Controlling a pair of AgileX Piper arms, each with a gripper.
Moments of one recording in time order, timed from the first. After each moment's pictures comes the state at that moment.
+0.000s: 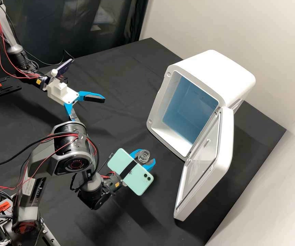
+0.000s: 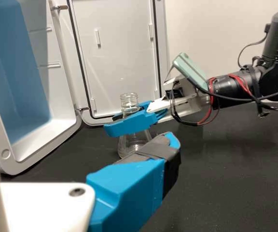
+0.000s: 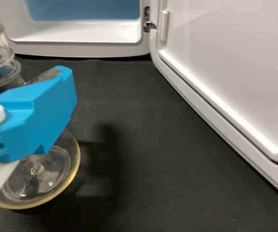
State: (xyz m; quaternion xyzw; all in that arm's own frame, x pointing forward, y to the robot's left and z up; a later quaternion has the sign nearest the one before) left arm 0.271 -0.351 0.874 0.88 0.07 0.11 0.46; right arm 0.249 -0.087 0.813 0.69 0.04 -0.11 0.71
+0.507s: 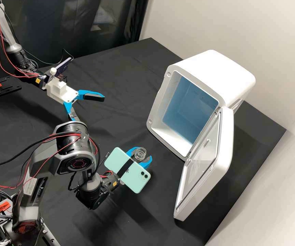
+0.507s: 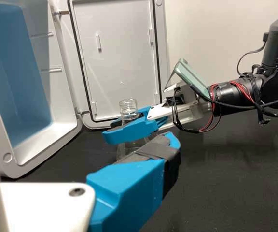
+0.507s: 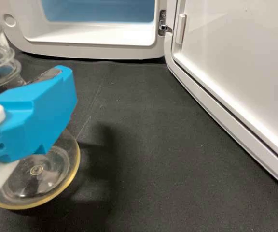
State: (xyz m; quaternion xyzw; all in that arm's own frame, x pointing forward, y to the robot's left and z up) left arm 0.269 -0.353 0.876 0.88 0.07 0.11 0.46; right arm 0.248 -0.085 0.807 0.68 0.05 -0.11 0.72
